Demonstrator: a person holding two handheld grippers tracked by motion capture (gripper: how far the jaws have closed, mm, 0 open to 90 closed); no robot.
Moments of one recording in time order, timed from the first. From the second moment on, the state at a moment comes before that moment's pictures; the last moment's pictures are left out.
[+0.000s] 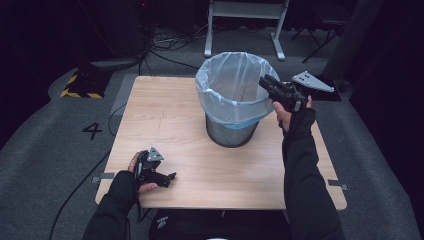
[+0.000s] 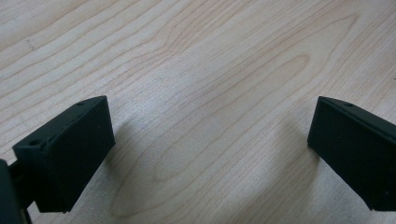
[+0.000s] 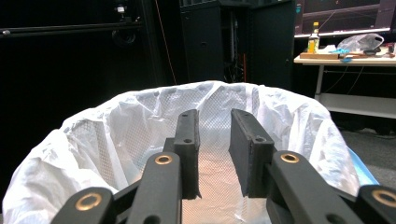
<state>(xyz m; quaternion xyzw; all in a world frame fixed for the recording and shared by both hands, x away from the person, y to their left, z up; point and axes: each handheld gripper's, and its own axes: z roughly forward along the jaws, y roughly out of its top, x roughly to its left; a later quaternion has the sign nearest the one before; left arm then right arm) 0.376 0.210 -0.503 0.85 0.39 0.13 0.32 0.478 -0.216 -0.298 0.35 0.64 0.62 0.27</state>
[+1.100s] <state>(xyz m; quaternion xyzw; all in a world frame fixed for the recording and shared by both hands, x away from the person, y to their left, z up) 0.376 0.210 -0.503 0.85 0.39 0.13 0.32 0.435 -0.314 -0.389 0.44 0.69 0.48 0.29</state>
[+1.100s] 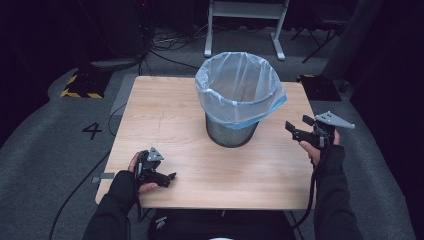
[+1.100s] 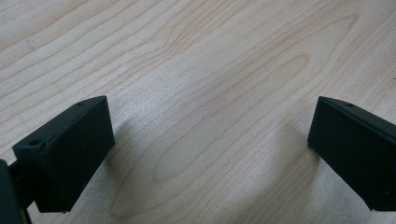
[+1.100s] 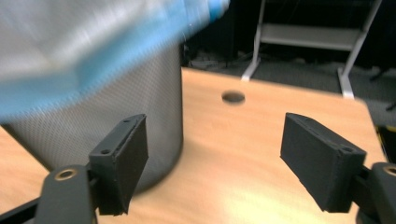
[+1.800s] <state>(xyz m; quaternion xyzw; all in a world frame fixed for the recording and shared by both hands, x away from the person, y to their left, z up) 0.376 0.210 -0.503 0.85 0.39 0.13 0.32 0.415 -0.352 -0.470 0.48 0.75 0.37 0.25</state>
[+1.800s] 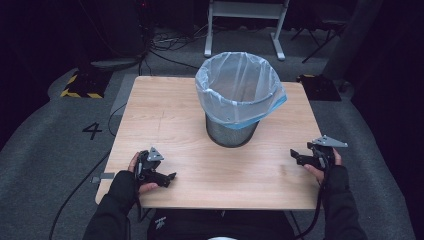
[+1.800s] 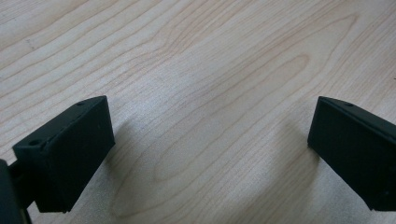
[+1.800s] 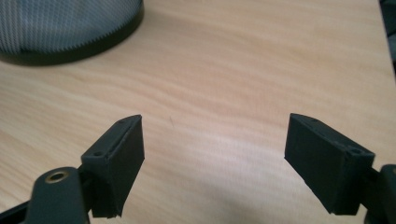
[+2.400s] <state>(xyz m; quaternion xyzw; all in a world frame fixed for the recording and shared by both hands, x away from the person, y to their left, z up) 0.376 0.209 -0.503 0.85 0.39 0.13 0.32 0.400 -0.369 -0.502 0.50 0.77 0.34 0.22</state>
